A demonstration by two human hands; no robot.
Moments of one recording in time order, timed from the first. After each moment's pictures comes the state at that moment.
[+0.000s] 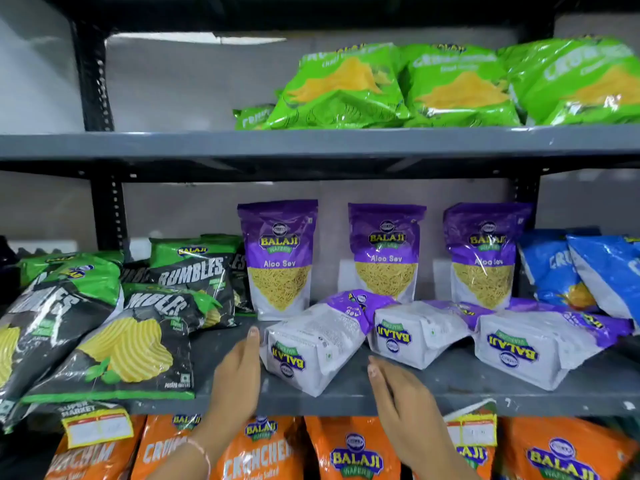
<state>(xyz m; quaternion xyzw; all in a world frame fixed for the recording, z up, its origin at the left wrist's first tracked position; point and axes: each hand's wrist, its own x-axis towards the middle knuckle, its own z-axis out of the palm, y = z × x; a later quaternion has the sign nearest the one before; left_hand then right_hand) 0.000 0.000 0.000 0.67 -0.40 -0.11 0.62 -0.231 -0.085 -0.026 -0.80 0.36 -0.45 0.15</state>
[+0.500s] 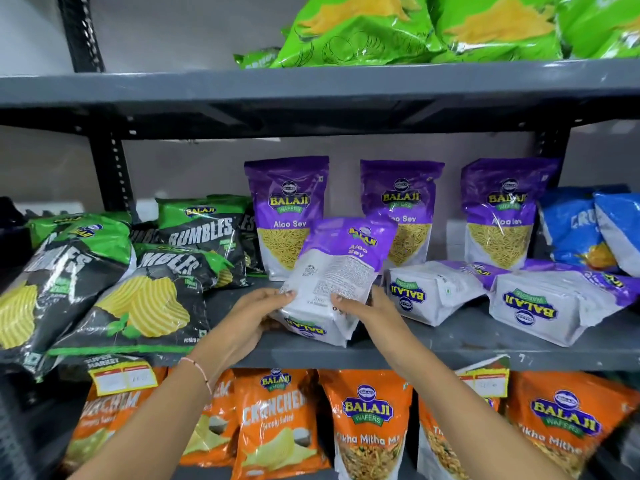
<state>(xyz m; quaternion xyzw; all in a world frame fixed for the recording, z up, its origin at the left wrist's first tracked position) 0.033 -0.014 0.018 0.55 -0.41 -0.37 0.63 -0.170 -0.099 0.015 -0.65 0.23 -0.43 0.58</state>
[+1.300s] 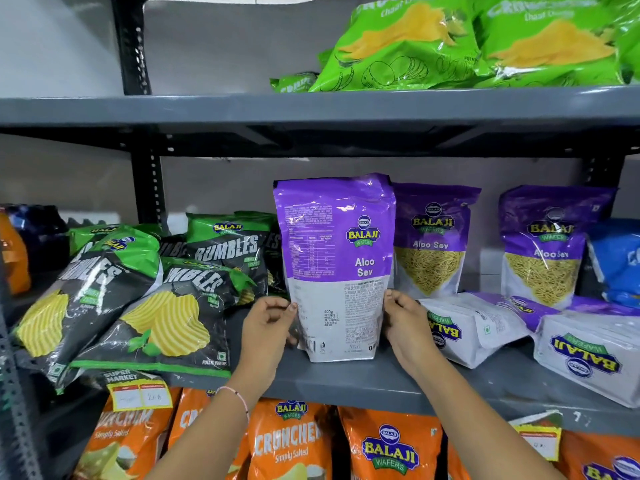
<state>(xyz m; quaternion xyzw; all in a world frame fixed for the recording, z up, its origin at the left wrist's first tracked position) 0.047 -0.039 0.002 0.54 -0.32 -0.18 0.76 -0.122 -0.181 0.008 -0.51 0.24 -0.53 0.63</state>
